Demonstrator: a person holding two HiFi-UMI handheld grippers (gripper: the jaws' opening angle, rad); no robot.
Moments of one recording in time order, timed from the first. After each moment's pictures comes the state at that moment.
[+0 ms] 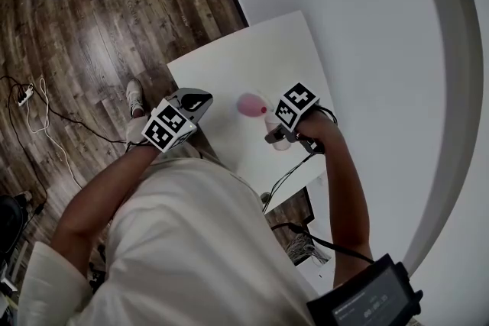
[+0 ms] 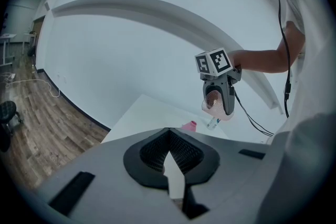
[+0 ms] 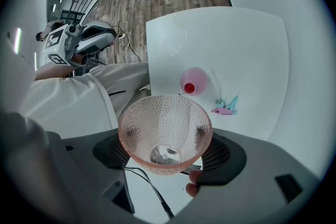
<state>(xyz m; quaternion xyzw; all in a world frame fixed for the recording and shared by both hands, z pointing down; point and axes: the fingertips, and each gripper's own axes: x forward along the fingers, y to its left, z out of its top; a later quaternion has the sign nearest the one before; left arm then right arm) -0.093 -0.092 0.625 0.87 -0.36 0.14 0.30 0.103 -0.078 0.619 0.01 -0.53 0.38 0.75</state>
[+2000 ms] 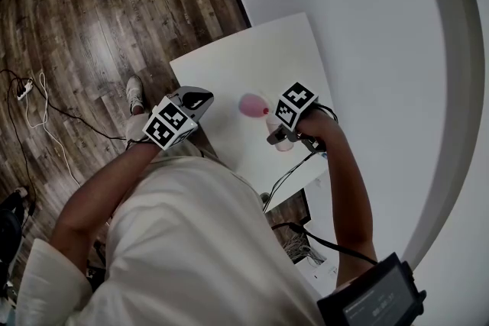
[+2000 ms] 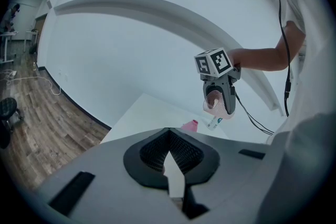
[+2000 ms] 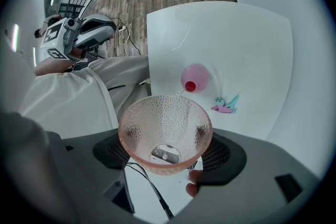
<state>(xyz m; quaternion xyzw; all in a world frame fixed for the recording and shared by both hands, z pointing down) -0.097 -0.088 0.635 0.87 -0.36 0.14 0.30 0.105 -0.073 0.624 -0.02 -0.51 0.37 0.78</state>
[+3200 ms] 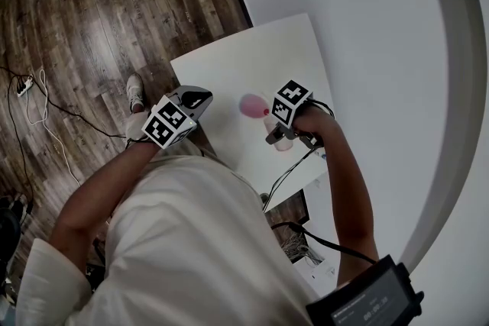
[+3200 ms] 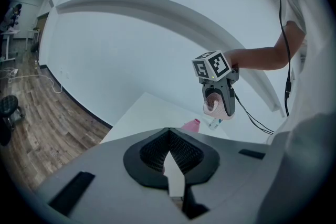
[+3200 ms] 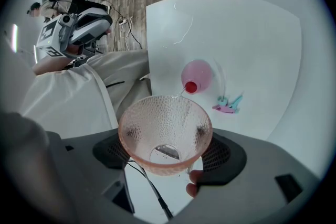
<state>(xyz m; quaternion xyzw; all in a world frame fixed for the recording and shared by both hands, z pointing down) -0.100 -0.086 0.635 0.87 -0.37 0.14 0.31 0.107 -0.069 0.630 -0.04 -0.49 0.37 0.79</state>
